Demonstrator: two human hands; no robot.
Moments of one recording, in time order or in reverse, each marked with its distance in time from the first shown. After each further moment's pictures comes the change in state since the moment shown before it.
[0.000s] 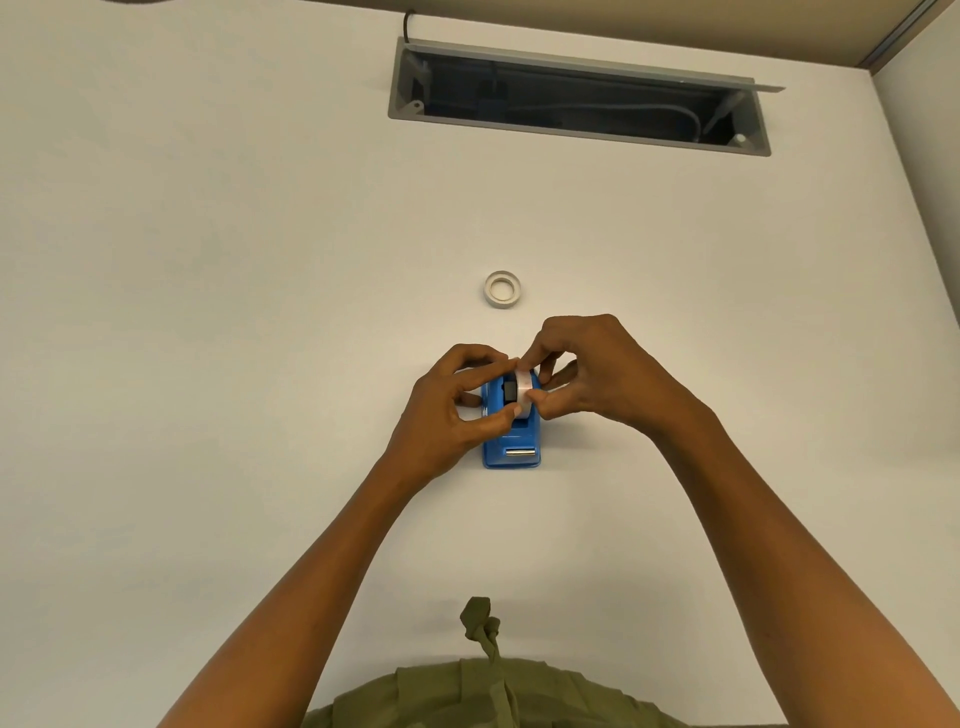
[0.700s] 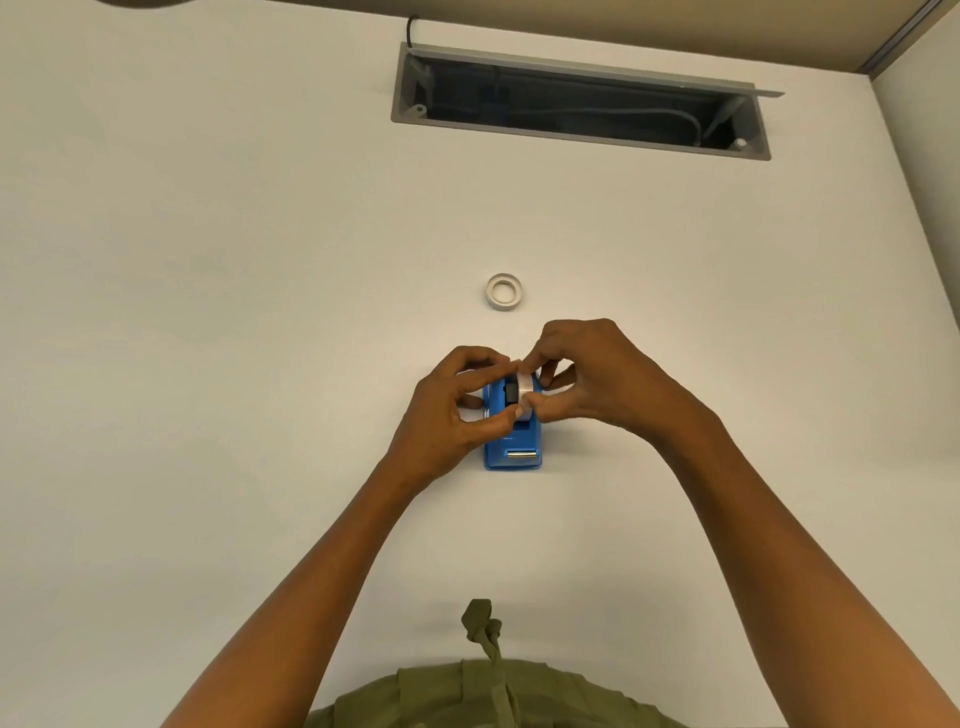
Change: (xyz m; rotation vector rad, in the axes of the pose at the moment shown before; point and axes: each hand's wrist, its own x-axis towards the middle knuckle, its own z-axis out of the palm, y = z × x) left_hand 0.000 0.000 0.000 0.002 0.004 0.008; right_hand 0.000 -0.003 0.001 -0.104 -0.016 -0.061
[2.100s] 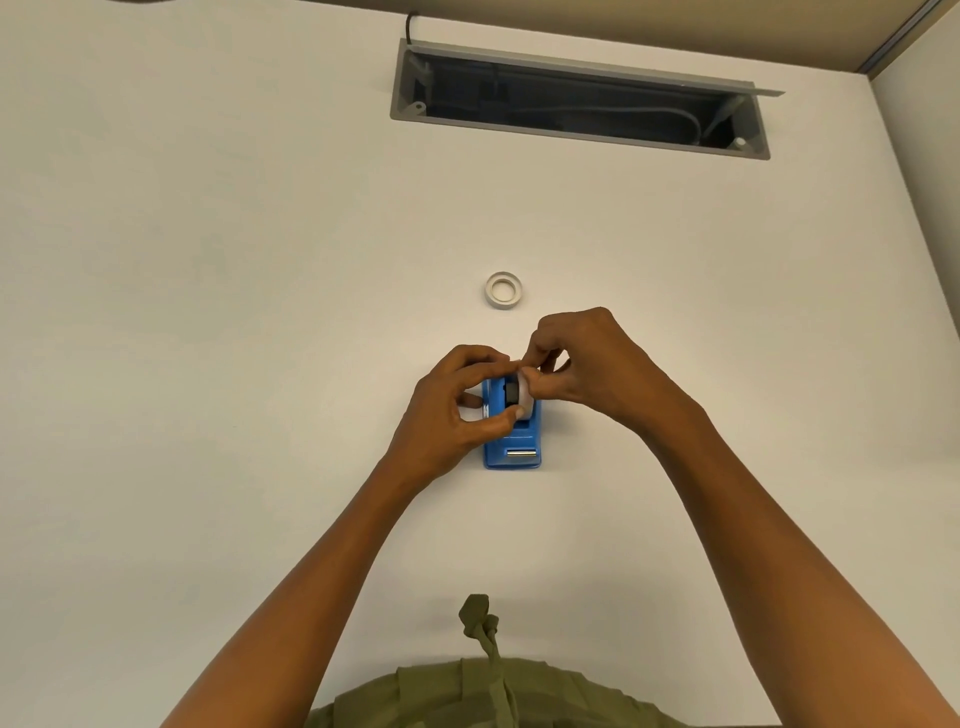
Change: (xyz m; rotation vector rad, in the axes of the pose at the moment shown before) left_hand 0.001 -0.002 0.000 -0.014 -0.014 -0.003; right_hand 0.008 -0.005 0.000 -0.030 0.026 0.072
